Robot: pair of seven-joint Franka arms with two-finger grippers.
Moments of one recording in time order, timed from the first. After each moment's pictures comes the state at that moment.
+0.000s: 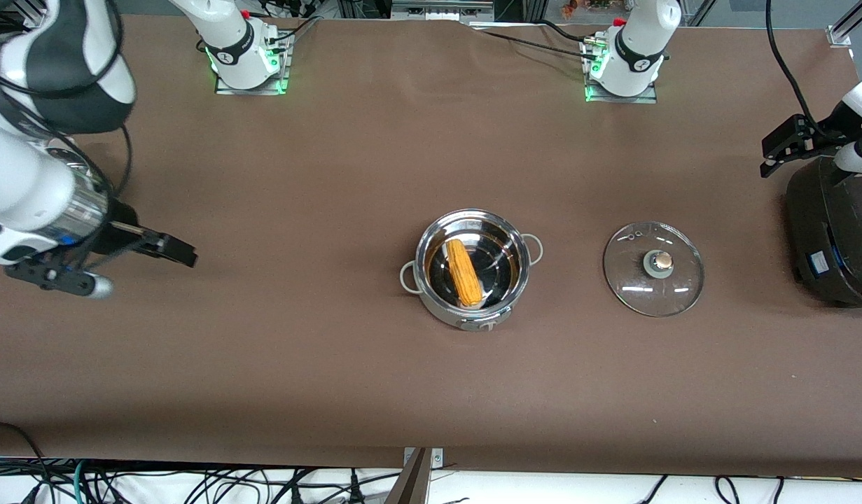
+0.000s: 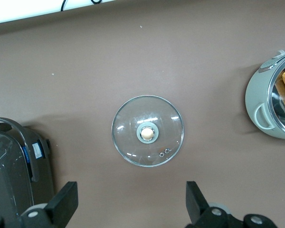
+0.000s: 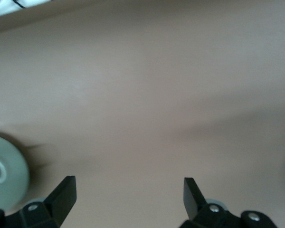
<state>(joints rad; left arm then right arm) 0.03 -0.05 -0.03 -1.62 0.03 1.65 0.16 0.01 0.32 0.12 -1.37 0.02 1.67 0.36</state>
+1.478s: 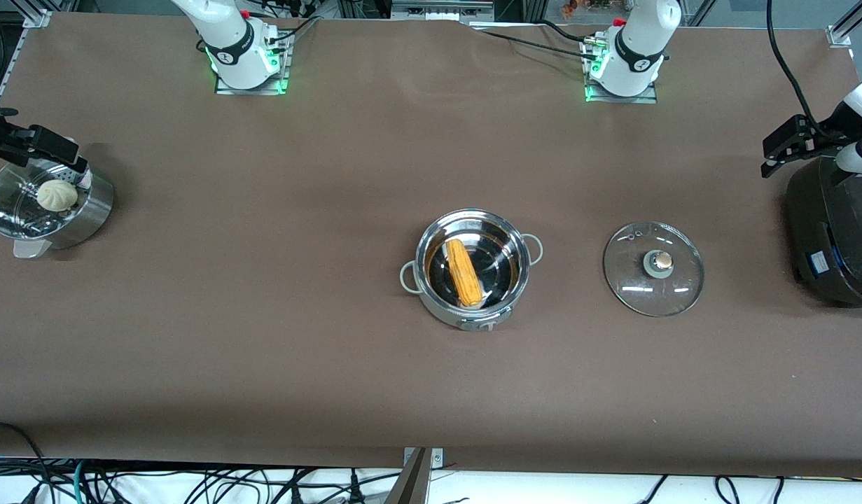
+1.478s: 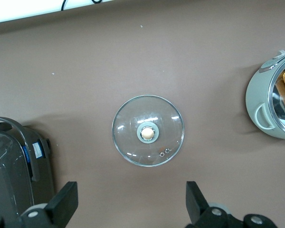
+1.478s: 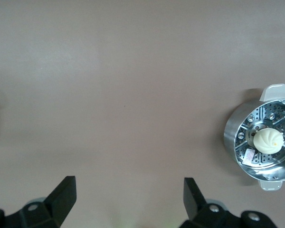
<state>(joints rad) 0.03 -0.04 -0.03 -1.62 0.03 1.65 0.16 -0.10 0.01 0.02 -1.62 0.02 1.56 0.02</state>
